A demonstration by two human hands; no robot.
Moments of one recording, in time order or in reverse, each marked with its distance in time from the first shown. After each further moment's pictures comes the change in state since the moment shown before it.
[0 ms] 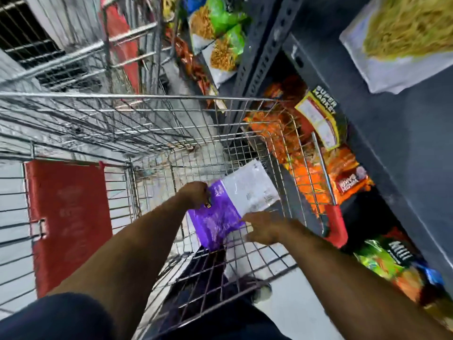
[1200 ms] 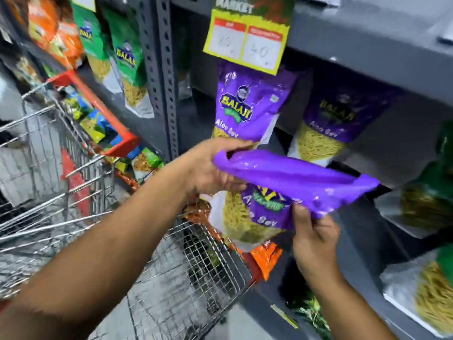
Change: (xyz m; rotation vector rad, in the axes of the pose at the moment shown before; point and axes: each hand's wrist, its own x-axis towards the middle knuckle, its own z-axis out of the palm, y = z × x) left_hand -0.235 0.306 -0.206 -1.015 -0.428 0.605; right_hand -0.257 0.033 -0.043 1.273 1.895 -0.391
